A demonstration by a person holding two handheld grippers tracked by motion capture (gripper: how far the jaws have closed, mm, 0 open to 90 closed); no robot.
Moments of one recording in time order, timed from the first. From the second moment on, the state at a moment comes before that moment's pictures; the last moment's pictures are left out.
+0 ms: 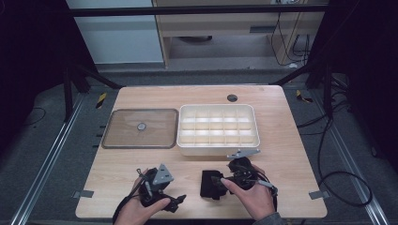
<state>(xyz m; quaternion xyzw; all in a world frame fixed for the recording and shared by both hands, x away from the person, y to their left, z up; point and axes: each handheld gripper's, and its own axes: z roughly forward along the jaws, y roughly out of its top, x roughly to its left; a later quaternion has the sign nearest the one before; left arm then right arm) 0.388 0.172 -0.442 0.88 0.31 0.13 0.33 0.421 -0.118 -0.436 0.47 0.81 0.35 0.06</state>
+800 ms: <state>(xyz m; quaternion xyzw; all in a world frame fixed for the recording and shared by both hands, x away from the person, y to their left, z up) 0.408 0.281 -0.484 0.81 0.45 0.19 0.33 0.431 -0.104 -0.462 0.48 0.82 0.32 0.03</state>
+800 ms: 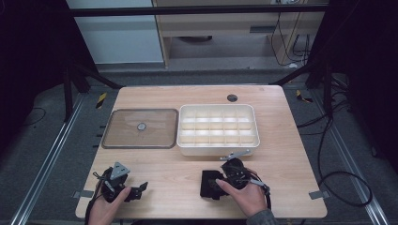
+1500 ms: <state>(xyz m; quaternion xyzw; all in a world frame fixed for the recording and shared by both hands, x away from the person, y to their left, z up) 0.409 0.281 -0.490 0.82 0.45 0.18 0.31 0.438 -0.091 -0.476 0.49 0.83 0.27 0.03</state>
